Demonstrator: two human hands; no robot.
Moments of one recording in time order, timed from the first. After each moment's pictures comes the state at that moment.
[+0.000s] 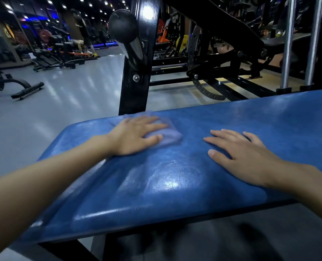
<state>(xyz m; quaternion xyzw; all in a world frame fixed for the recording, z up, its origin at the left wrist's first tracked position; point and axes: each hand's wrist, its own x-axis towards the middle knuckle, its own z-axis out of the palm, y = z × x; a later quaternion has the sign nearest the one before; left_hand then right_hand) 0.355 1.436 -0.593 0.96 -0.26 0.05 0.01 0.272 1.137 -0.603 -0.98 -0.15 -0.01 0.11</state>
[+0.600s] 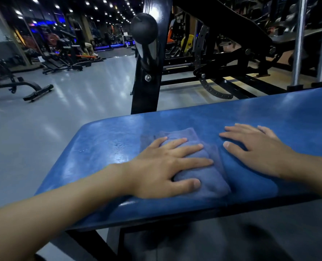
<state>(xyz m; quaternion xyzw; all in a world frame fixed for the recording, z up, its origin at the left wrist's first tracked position) 0.249 1.410 -0.590 0.91 -0.41 0.02 -0.03 0.273 1.144 -0.598 -0.98 -0.12 -0.04 0.13</state>
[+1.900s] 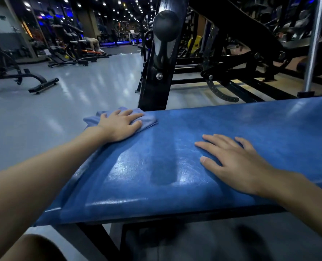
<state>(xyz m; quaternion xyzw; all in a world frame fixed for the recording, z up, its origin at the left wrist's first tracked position) 0.369 1.535 -0.593 1.00 -0.04 0.02 -0.01 0.256 1.209 -0.609 -0.98 -0.20 -0.01 0.09</state>
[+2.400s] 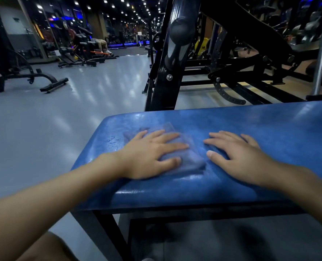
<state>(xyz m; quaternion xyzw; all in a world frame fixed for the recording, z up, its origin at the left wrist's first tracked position) 0.252 1.482 -0.592 0.97 -0.26 0.01 0.00 0.255 1.220 -0.600 -0.97 -0.18 -0.02 0.13</state>
